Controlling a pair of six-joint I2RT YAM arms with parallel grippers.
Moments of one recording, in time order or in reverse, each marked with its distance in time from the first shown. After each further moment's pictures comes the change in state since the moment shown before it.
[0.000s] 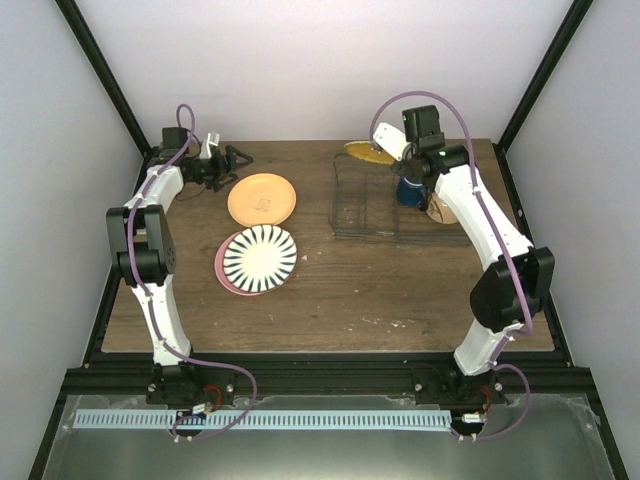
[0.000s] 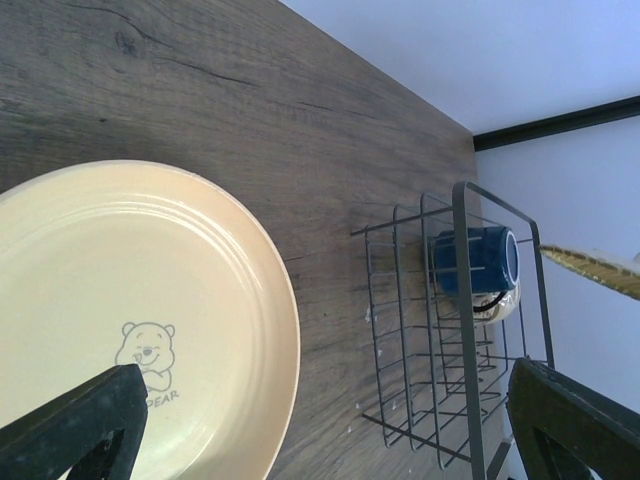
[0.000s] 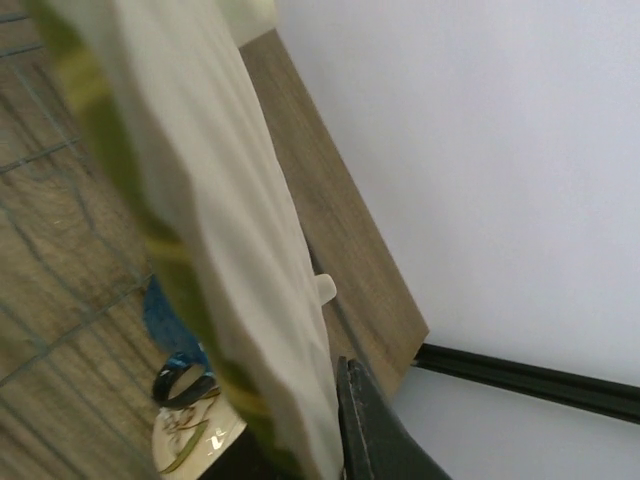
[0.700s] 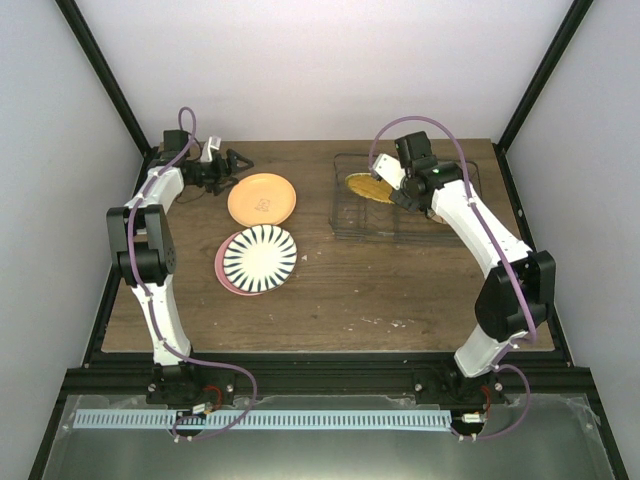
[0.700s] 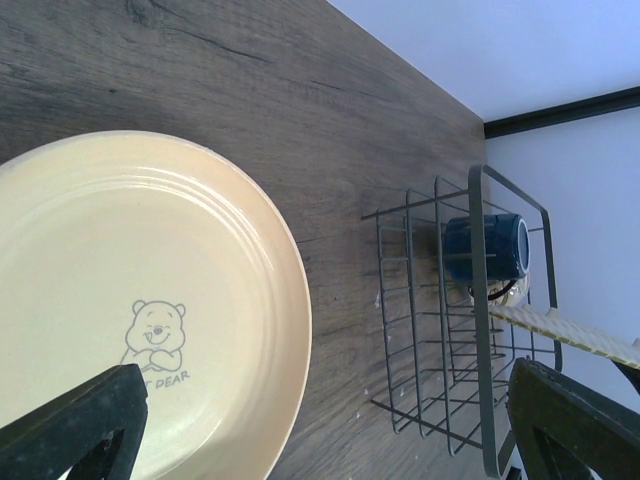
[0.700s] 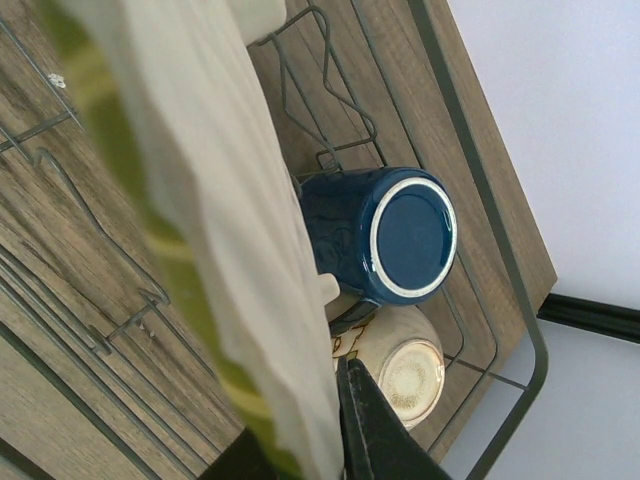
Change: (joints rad) left arm 0.000 0.000 -0.018 -0.031 -0.002 0.034; right arm 0.034 -0.082 -0.227 -0.087 -0.008 0.149
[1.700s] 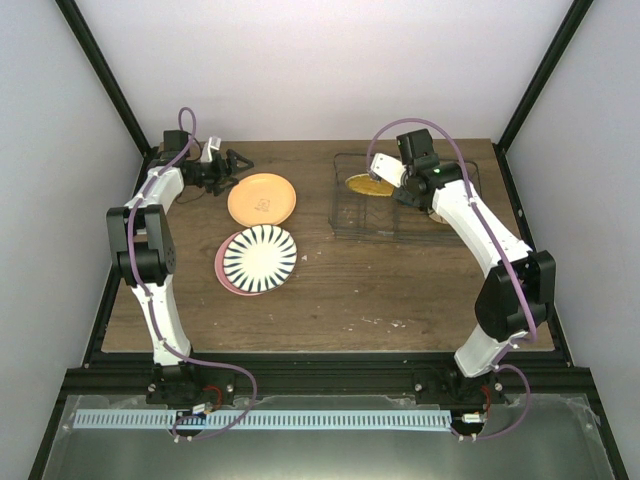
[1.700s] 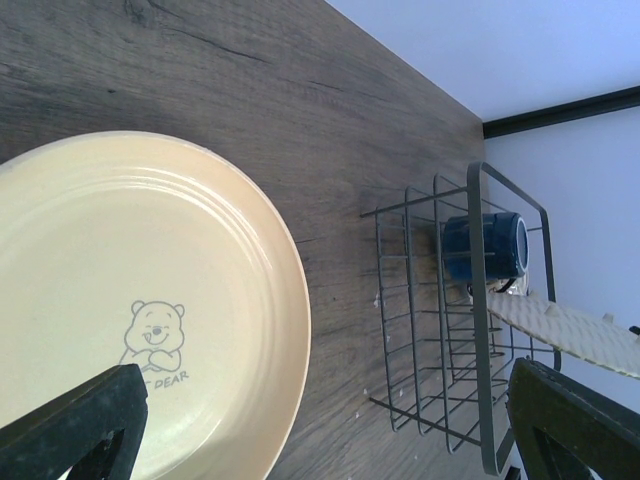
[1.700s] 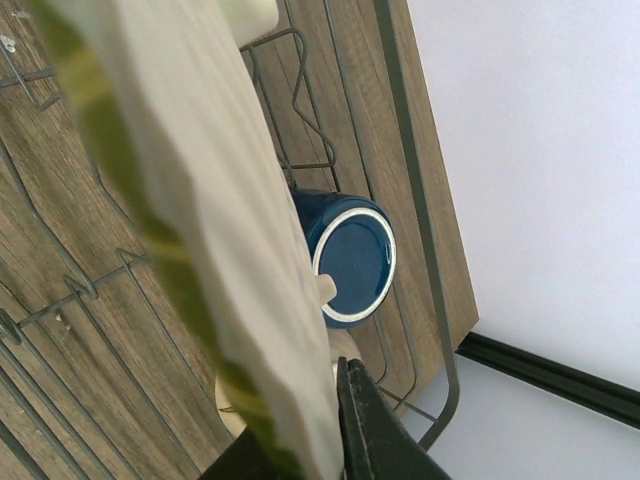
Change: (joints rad) left arm 0.000 0.000 0.000 -0.001 0.003 0.000; right arm -0.010 0.008 0.013 0.068 0.015 -0.213
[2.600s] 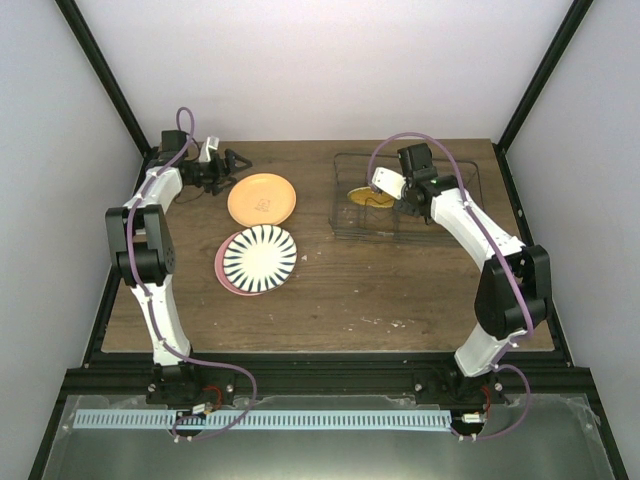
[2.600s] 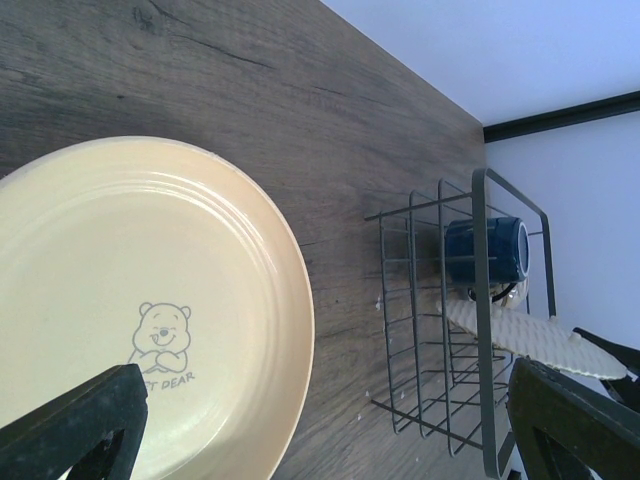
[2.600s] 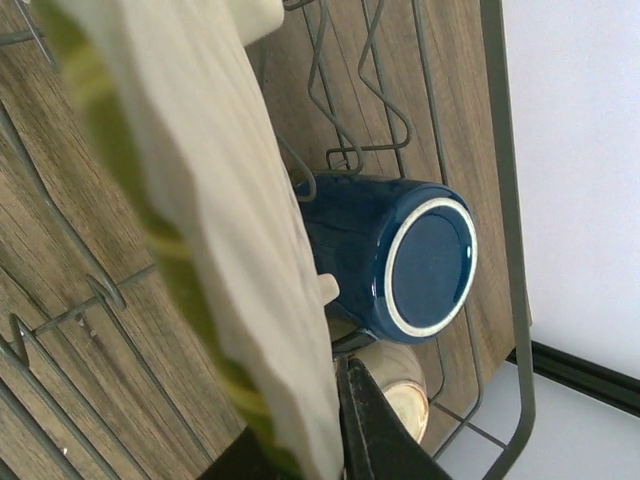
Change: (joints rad) left arm 0.008 0.000 0.000 0.004 0.000 0.000; right arm -0.027 0.015 -0.141 0.111 -0.037 -0.007
